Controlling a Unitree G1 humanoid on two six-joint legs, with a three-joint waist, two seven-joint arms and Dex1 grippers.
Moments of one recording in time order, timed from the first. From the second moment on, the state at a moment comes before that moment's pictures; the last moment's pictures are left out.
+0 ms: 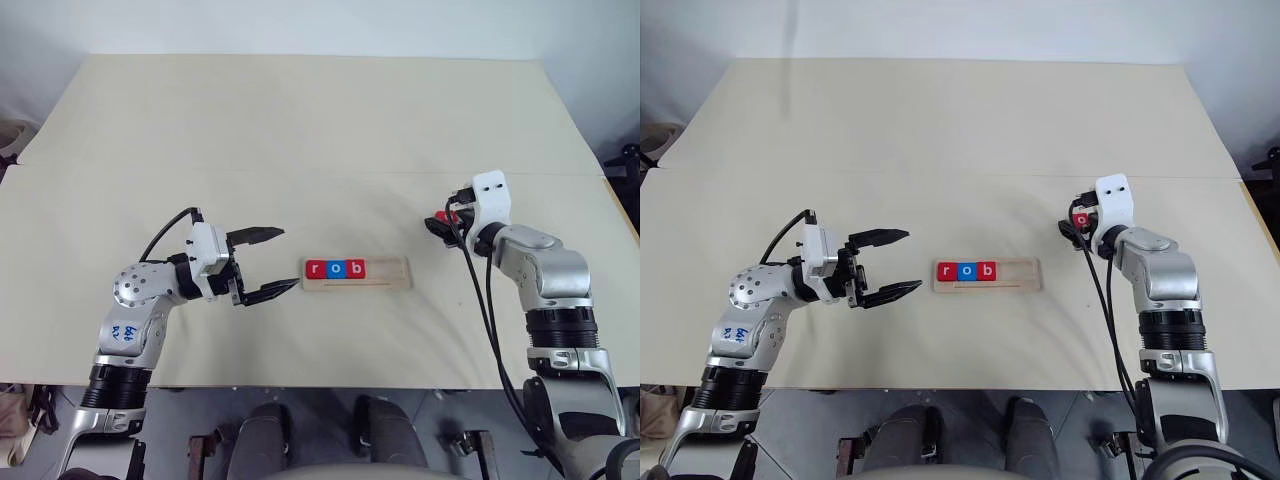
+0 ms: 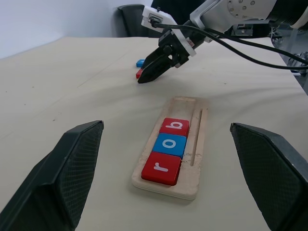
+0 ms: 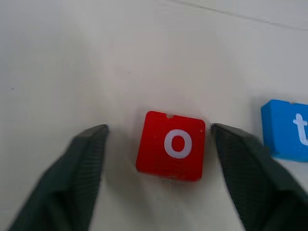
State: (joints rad) left arm -0.32 0.52 0.03 0.01 -0.43 0.01 -1.06; right arm -0.62 -0.50 -0.10 0.20 0.22 0.79 0.39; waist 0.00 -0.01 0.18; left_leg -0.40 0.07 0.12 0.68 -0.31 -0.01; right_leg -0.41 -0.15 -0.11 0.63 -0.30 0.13
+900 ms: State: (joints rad) left arm -0.42 0.48 -0.01 0.10 -0.43 0.03 -1.19; right arm -0.18 -0.27 -0.33 -0.71 0.36 1.44 0.20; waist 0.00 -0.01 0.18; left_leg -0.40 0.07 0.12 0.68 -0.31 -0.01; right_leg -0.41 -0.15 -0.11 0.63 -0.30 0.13
